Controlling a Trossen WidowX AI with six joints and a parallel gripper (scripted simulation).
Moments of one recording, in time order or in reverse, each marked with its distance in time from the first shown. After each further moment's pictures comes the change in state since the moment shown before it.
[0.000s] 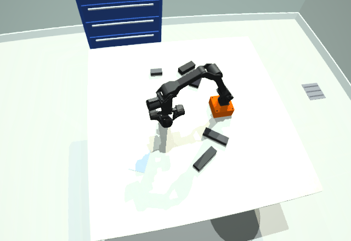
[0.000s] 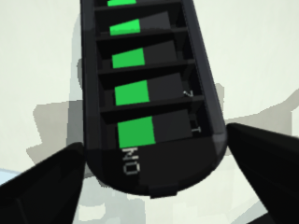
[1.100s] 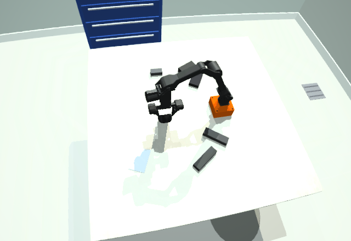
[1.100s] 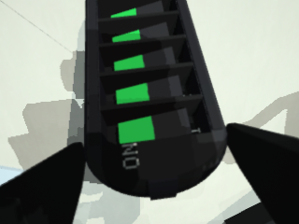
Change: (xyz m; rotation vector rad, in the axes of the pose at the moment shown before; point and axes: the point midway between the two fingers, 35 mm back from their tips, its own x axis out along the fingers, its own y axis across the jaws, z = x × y) arm -0.012 0.000 0.025 -0.001 0.069 0.000
